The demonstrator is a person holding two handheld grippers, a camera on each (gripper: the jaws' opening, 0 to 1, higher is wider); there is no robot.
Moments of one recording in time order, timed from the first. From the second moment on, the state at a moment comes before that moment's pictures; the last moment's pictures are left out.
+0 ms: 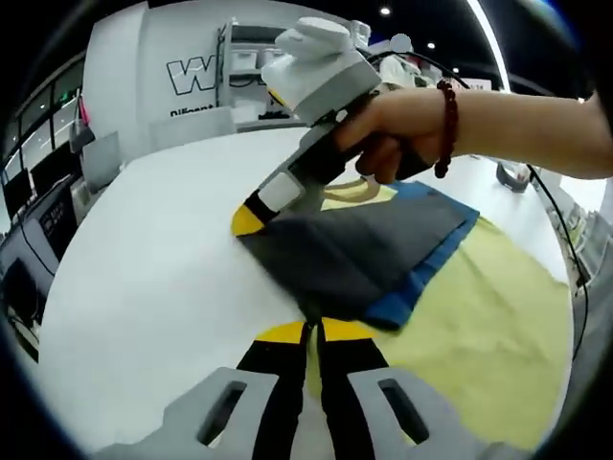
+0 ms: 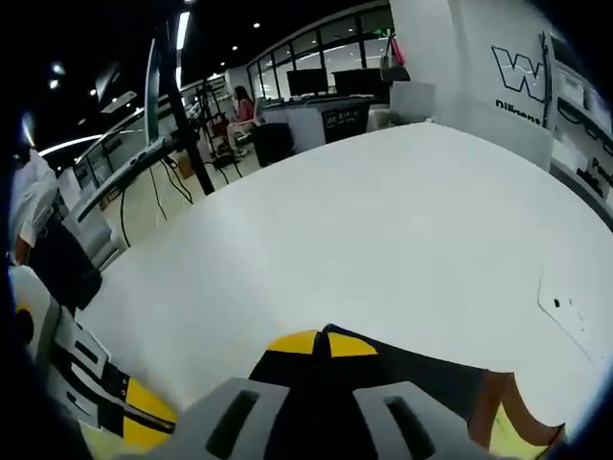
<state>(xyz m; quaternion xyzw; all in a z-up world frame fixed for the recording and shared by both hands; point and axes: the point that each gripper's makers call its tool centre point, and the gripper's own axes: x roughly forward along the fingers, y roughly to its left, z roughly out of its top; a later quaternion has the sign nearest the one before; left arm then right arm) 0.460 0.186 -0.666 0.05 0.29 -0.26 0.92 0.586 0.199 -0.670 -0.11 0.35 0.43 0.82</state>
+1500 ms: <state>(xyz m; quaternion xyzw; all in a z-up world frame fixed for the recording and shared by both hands) 0.437 0.200 -0.628 0.00 0.27 -0.19 0.94 0.560 0.133 -0.584 0.02 0.26 0.35 0.90</state>
